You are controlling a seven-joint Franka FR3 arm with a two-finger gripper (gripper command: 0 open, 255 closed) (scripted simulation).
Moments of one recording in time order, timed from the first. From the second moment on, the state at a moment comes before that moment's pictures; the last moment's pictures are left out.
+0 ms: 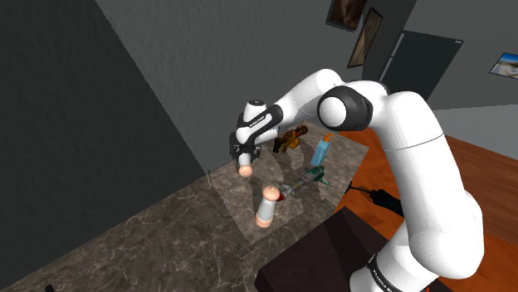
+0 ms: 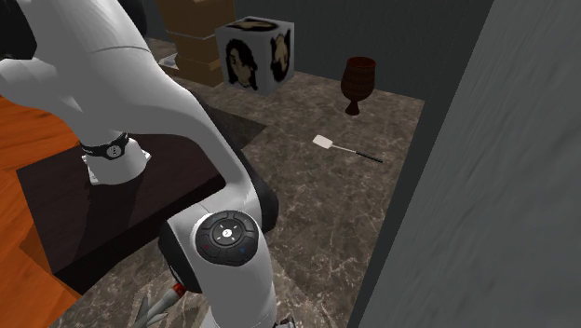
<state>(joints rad) 0.12 0.80 -0.15 -1.64 0.04 2.56 0.57</state>
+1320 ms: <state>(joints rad) 0.11 0.88 -0.14 -1.61 0.04 2.61 0.57</state>
